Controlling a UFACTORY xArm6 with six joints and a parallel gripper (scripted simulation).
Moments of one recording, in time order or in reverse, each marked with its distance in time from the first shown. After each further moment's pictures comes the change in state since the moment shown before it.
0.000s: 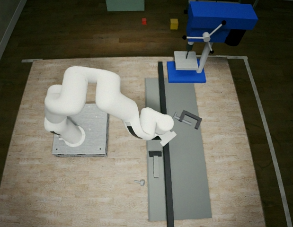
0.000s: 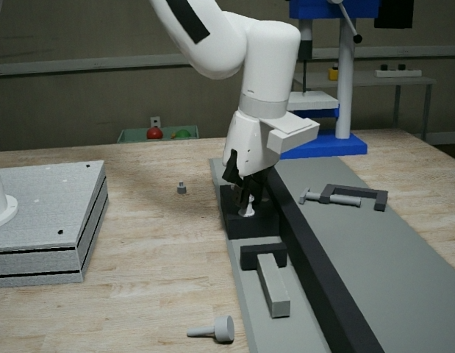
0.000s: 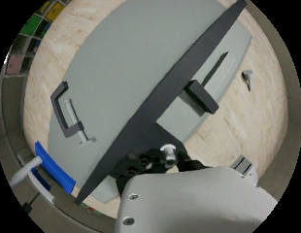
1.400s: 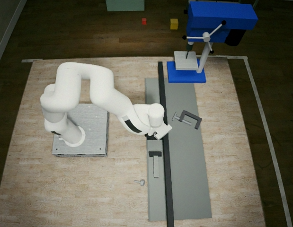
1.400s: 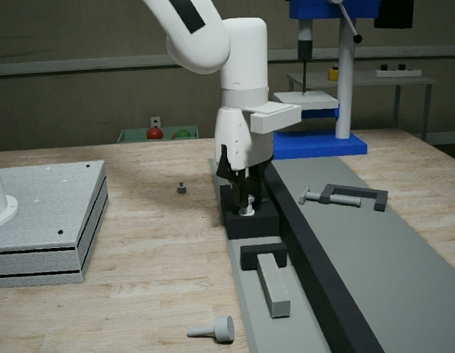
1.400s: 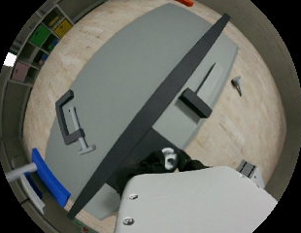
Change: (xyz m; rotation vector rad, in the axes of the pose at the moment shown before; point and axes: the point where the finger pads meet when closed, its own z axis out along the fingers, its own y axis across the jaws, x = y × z) arm -0.002 0.000 0.000 -0.009 0.245 0.011
